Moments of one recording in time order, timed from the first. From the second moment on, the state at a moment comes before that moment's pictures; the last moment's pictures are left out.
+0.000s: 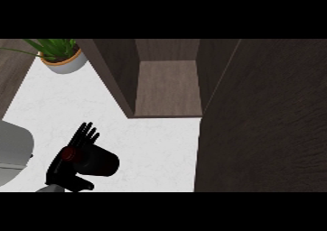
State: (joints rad) left arm -0.12 0.13 0.26 -0.81 0.18 -0.66 -0.43; right arm 0.36 -0.11 0.18 -2.43 -0.20 0.23 0.24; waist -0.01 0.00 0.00
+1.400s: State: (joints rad) left arm -0.23 0.08 0.14 -0.67 0.05 -0.50 -0.70; right arm 0.36 -0.09 0.18 -2.42 -0.21 0.24 0.25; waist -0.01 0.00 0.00
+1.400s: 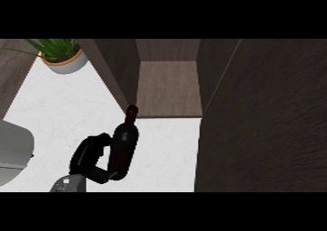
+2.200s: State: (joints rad) left arm -0.17 0.05 0.11 -0.95 -0.06 -0.07 -0.61; right arm 0.38 -0.10 0.17 -2.43 -0.20 0.25 0.24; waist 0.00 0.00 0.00
